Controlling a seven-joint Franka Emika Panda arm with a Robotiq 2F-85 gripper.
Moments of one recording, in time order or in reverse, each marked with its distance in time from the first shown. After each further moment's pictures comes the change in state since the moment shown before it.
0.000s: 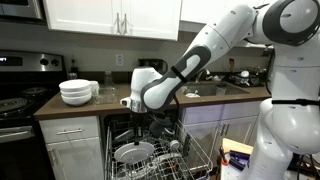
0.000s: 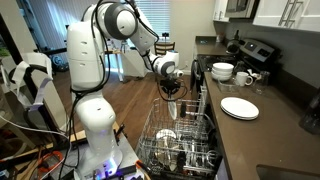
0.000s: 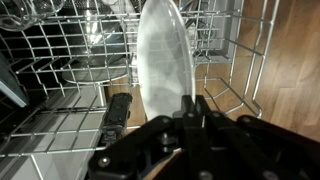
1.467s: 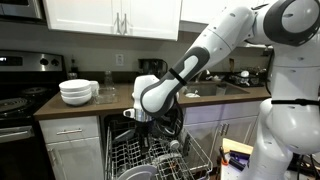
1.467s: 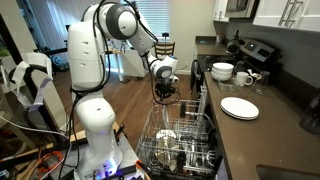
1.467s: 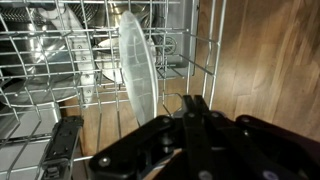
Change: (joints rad) arm -0.007 0.009 0.042 -0.050 0.188 -0.074 -0.140
